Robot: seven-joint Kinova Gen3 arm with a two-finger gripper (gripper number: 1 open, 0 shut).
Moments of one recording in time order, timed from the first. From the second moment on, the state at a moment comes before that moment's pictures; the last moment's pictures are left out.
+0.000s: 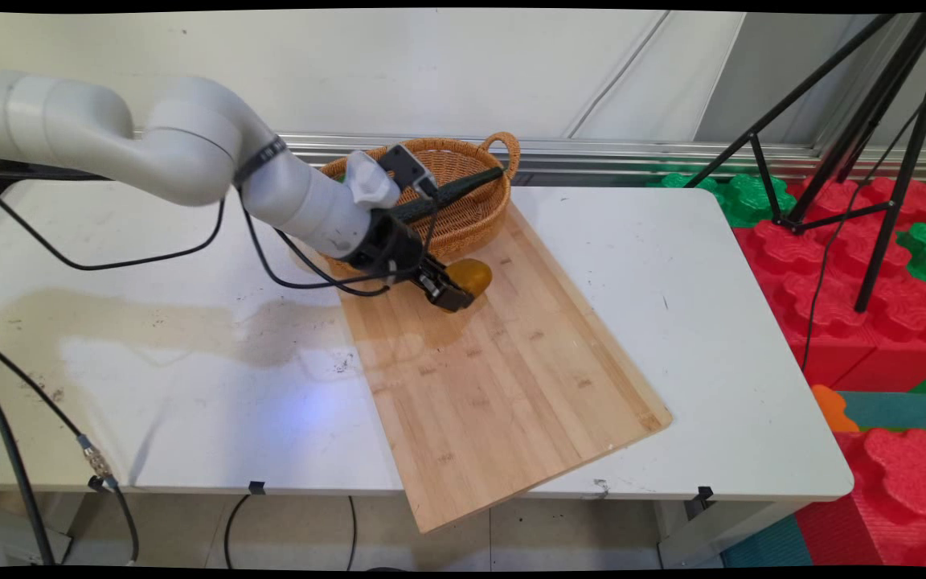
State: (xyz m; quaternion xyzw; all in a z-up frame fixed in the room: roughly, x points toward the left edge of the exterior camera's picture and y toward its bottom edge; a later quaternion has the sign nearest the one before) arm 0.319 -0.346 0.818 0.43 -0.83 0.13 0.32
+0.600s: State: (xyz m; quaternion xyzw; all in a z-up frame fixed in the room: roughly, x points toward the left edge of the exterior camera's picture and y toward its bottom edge) arm 0.364 -0.324 0.874 0.39 -0.85 0.11 0.35
